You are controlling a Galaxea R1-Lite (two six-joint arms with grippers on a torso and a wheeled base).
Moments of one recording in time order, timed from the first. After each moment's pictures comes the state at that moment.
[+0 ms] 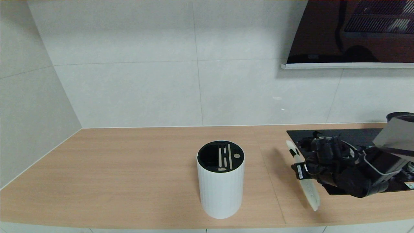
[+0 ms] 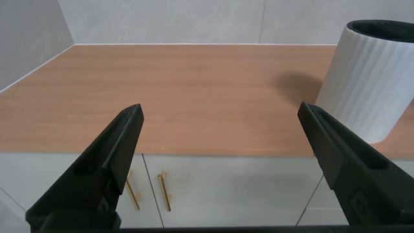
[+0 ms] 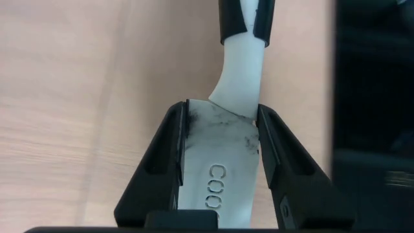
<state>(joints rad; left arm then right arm) 0.00 0.00 0.00 -0.01 0.03 -0.01 0.22 2.16 -0.78 -0.75 -0.12 0.00</state>
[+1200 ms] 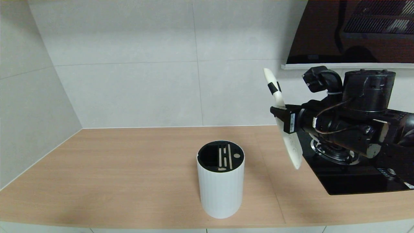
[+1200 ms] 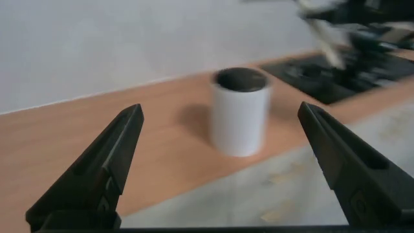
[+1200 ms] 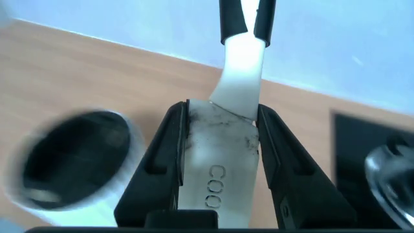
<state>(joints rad) -0.01 0.55 -0.64 0.14 -0.52 -0.04 0.56 1.67 -0.96 -0.60 -0.14 0.01</state>
